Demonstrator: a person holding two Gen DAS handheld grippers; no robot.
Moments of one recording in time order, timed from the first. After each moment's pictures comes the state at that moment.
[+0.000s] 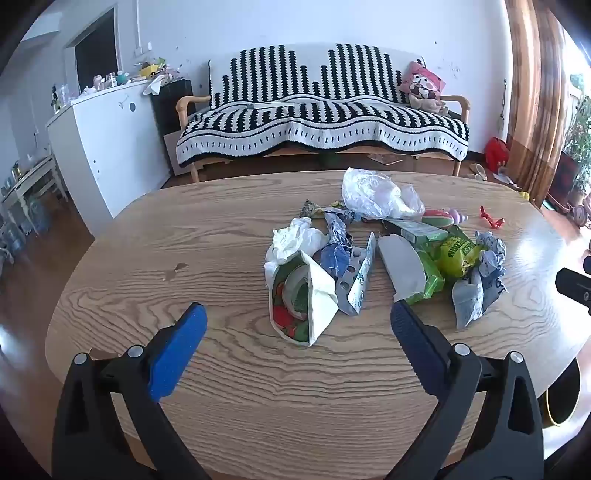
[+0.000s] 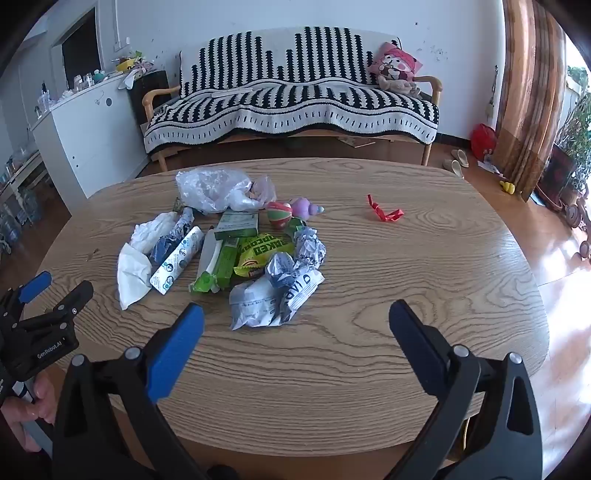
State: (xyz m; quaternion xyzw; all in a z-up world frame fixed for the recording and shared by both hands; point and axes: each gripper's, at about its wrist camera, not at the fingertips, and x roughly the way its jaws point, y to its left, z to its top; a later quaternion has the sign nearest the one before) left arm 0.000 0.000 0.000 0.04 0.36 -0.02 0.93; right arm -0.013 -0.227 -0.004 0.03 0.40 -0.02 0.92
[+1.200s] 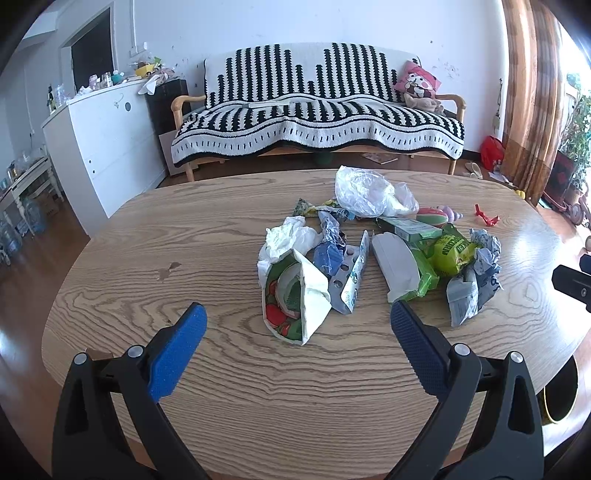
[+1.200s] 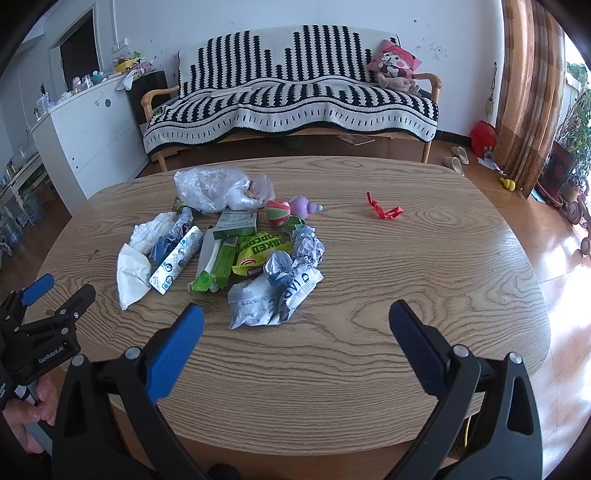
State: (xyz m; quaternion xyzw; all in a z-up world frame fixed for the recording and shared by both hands) left arm -0.001 -0.007 -0.002 0.04 0.36 -0.02 0.93; right arm -0.012 -0.230 -0.005 0.04 0.40 -0.02 0.92
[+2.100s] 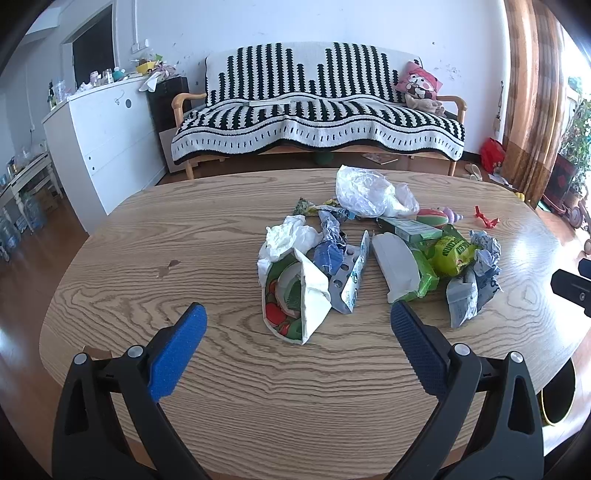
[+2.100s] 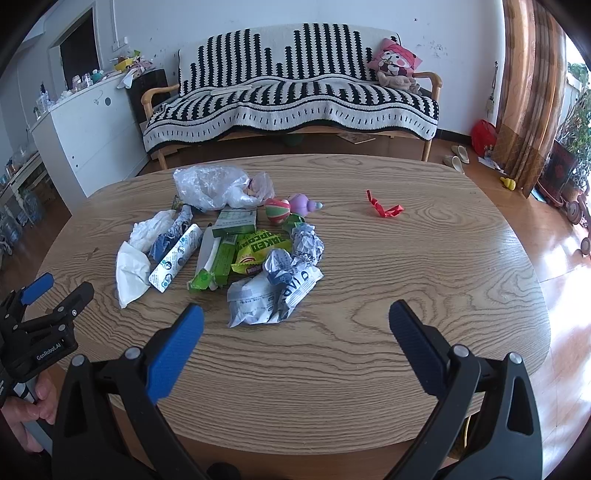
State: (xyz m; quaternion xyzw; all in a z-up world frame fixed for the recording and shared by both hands) left arm 0.003 -0.005 -0.008 0.04 0.36 -0.02 0.93; right arm -0.013 -0.230 -0.007 0.04 0.40 -0.02 0.92
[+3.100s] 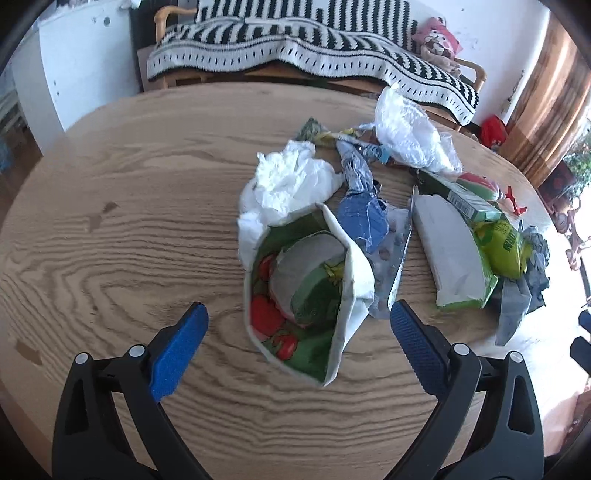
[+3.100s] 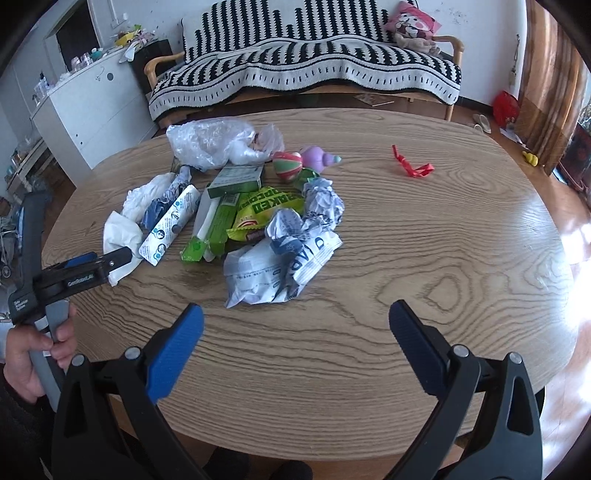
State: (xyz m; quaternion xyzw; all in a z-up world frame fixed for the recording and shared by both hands) left arm 0.097 0.016 -0.085 -0.04 0.50 -0.06 0.86; right arm 0.023 -0.233 -0.051 0.06 0.47 0.03 0.88
